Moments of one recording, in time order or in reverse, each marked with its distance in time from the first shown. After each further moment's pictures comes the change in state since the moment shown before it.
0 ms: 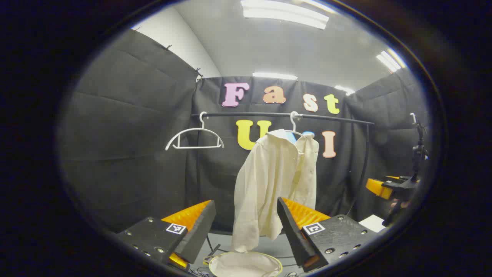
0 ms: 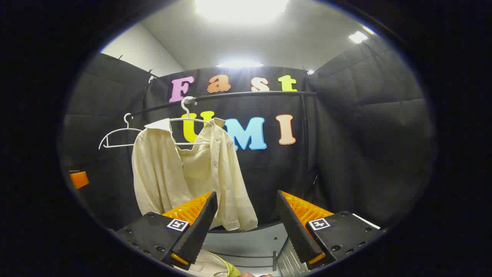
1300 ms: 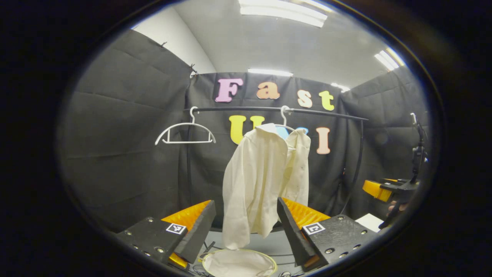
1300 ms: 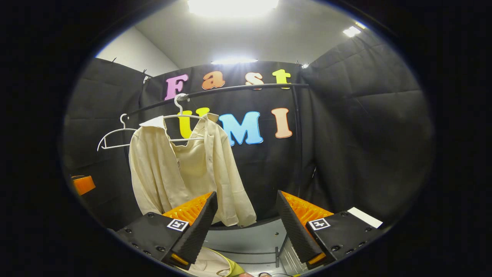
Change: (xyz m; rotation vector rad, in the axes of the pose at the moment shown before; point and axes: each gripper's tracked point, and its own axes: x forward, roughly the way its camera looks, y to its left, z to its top) left arm 0.016 -0.033 -0.012 0.004 0.023 -0.050; right arm 0.000 -0.020 -0.017 0.037 0.041 -0.013
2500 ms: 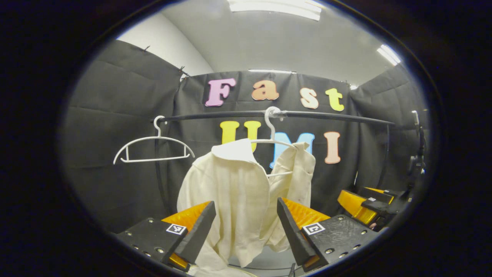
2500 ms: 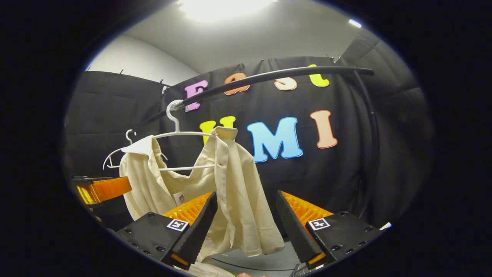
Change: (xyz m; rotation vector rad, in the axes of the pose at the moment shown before) left arm 0.209 -0.108 0.062 -0.012 -0.029 0.098; right arm 0.205 0.050 0.064 0.027 -0.067 0.325
